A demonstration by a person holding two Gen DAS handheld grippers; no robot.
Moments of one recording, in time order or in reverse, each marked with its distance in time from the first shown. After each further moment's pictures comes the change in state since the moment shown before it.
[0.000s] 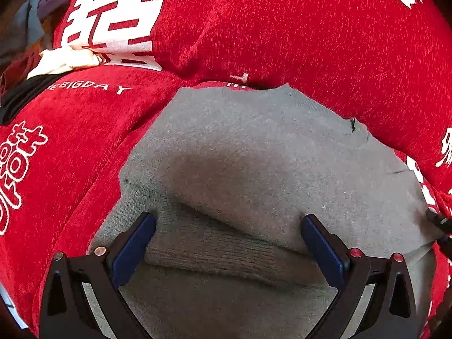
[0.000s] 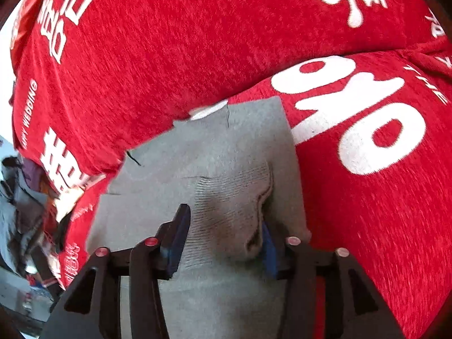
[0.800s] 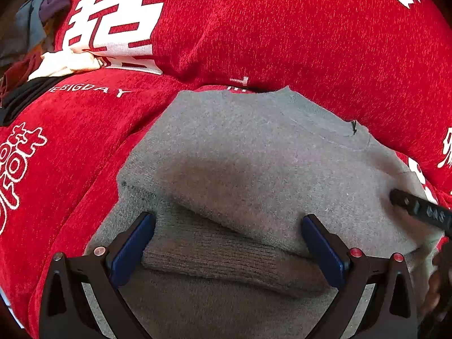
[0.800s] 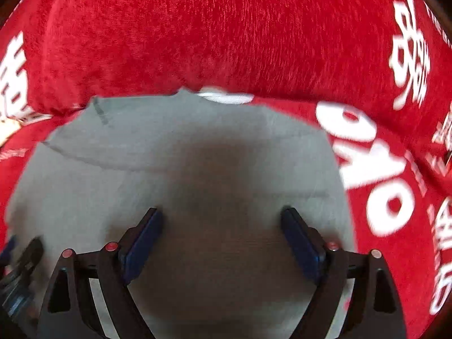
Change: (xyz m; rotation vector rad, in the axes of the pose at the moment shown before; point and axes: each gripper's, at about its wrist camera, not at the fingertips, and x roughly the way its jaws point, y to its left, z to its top) left arm 0.003 0.000 0.001 -0.002 -0.026 -0.001; right arm 0.070 0.087 0.011 -0.334 0.022 -0.389
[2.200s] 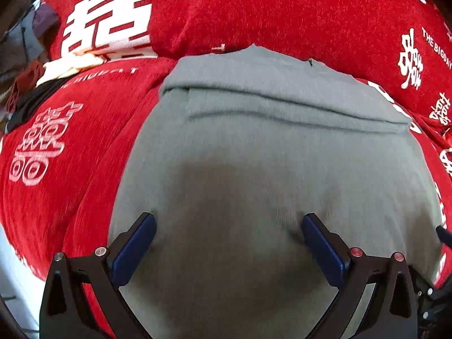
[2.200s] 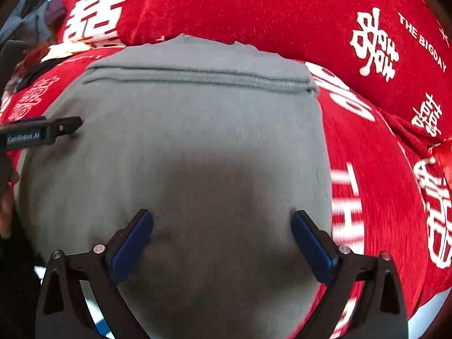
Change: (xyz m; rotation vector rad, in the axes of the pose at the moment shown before) left arm -0.094 0.025 -0.109 0.208 0.086 -0.039; right arm -0.136 -0.002 -0.243 -0.219 -0.072 0.080
